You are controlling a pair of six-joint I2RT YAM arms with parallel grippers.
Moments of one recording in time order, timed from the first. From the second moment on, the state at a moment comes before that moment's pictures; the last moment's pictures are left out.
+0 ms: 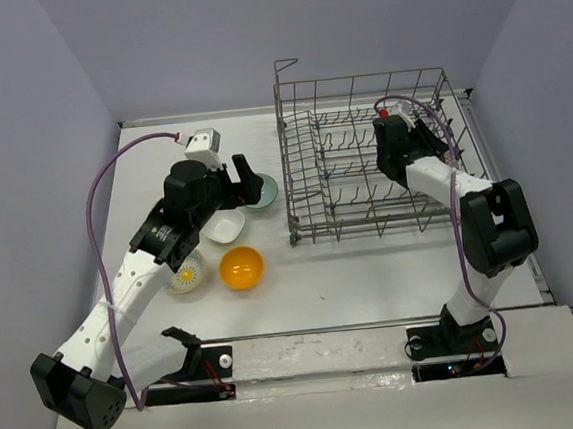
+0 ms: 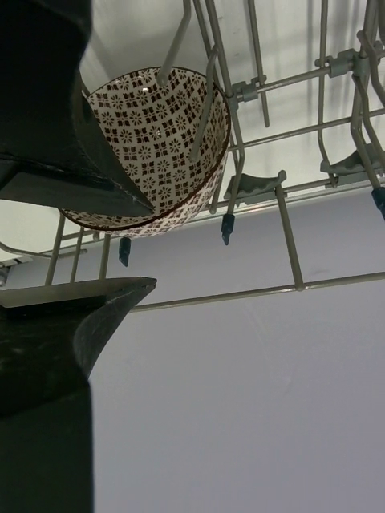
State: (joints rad) left arm -0.51 1.04 1.03 -0.35 -0.07 -0.42; right arm 0.28 1.74 1.18 -0.08 1.13 -0.51
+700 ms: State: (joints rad) left arm -0.46 1.05 1.03 -0.36 -0.13 -0.42; right arm 0.32 1.64 1.59 -0.58 0.77 0.03
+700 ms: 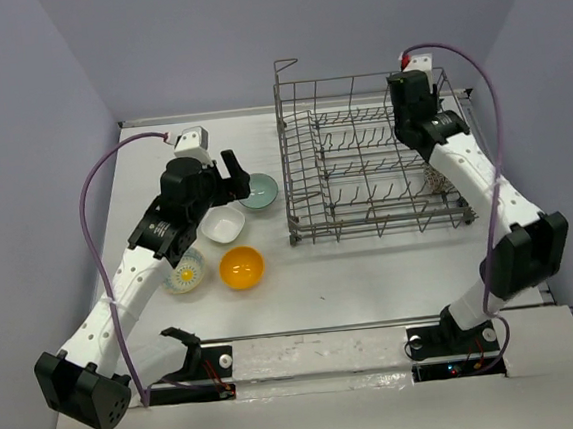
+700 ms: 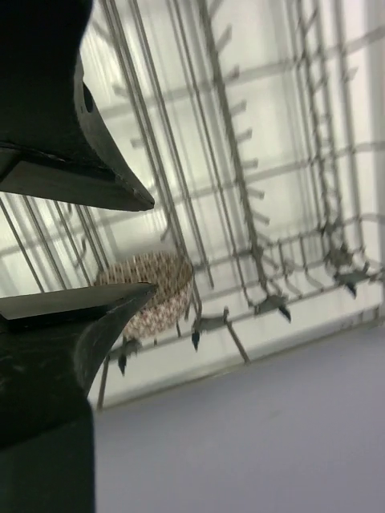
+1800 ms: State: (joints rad) left arm 0.18 1.27 0.79 -0.34 -0.19 -0.67; right arm 0.32 1.06 1.26 -0.49 -0.10 0.52
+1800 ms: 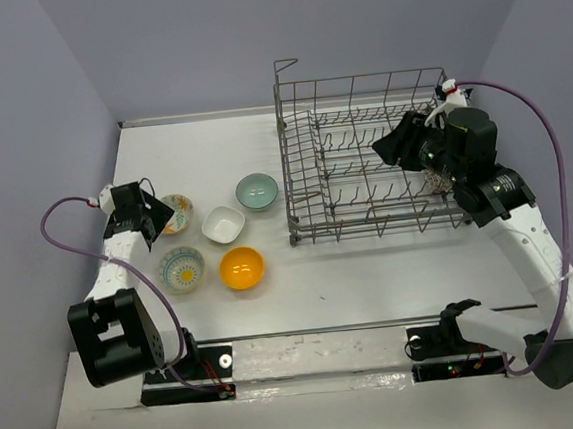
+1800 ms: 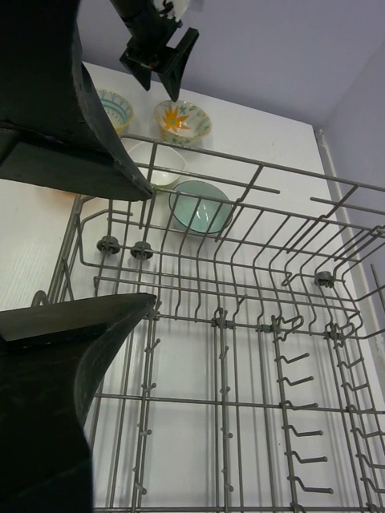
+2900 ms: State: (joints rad) left arm 0.30 1.56 0.91 -0.29 0.03 -0.72; right arm 0.32 1.08 1.23 -0.46 -0.11 0.51
